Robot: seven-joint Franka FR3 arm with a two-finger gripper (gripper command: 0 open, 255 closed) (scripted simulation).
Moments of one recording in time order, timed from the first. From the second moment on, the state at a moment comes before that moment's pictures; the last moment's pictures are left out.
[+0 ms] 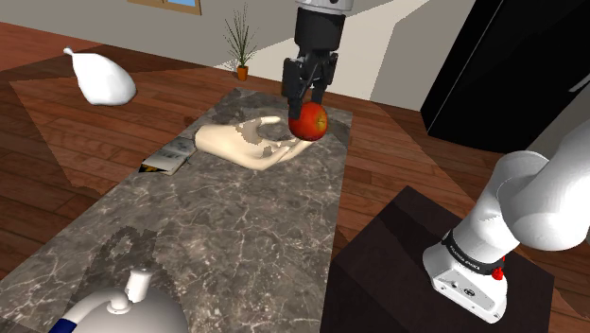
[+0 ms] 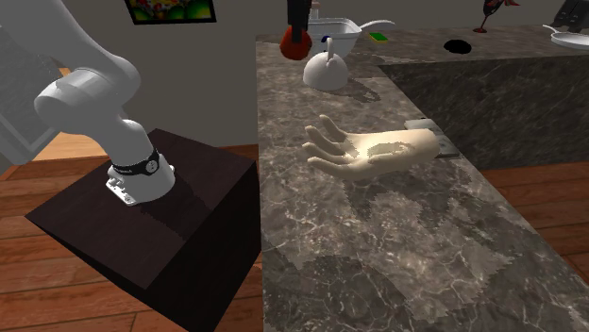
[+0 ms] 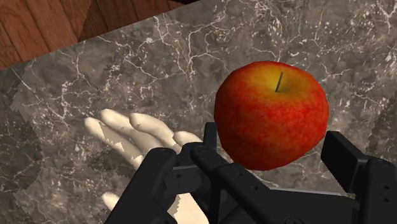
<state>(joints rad) 0.33 -0.20 0.24 -1.88 0.12 1.69 0.35</state>
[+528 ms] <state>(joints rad) 0.41 -0.13 0.37 -1.81 0.12 1.70 0.56</state>
